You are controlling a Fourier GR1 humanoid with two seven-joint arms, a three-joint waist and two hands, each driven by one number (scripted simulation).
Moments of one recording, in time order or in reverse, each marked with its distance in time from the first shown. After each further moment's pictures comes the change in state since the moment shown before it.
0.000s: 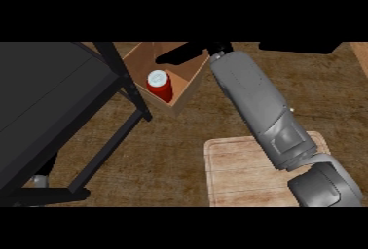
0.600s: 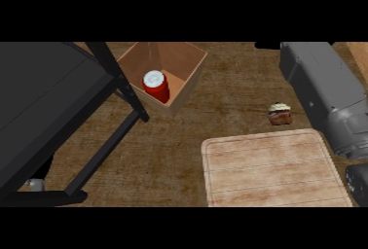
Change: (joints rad) left arm 0.026 -0.001 0.020 -0.021 -0.002 0.009 0.003; right arm 0.035 -0.267 -0.181 0.108 -0.113 0.121 -0.107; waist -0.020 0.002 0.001
